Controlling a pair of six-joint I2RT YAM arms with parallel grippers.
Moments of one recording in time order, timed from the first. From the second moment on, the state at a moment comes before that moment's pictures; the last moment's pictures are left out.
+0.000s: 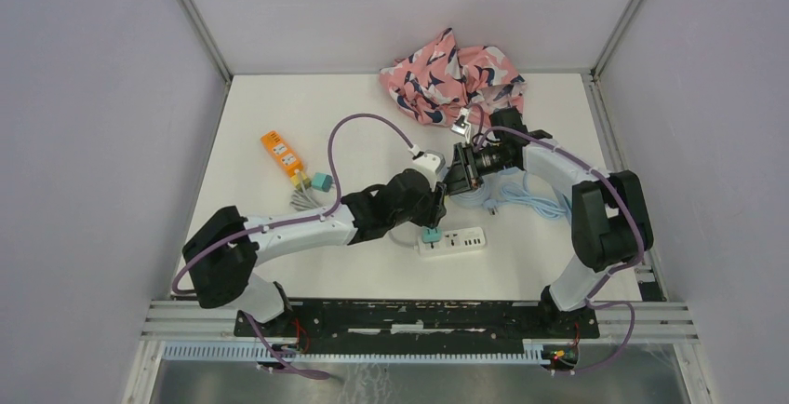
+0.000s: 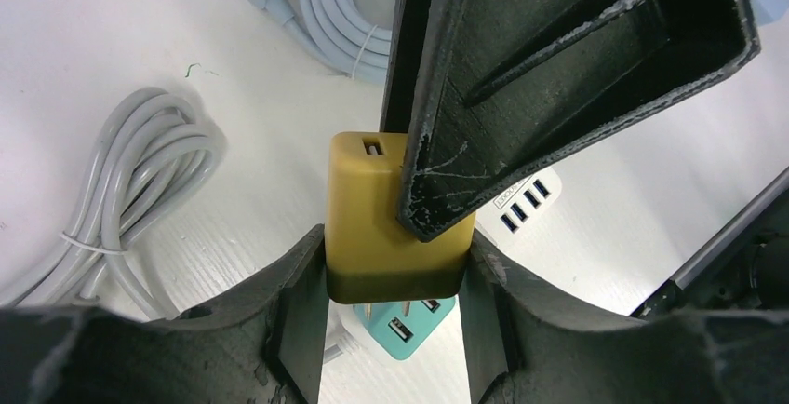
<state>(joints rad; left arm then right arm) -1.03 1.51 0.96 -0.06 -0.21 -0.44 0.27 1.69 1.11 -0.52 -1.17 0.11</state>
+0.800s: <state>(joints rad) -1.00 1.29 0.69 0.02 -0.40 -0.42 0.27 1.69 1.15 -0.67 -1.17 -0.04</state>
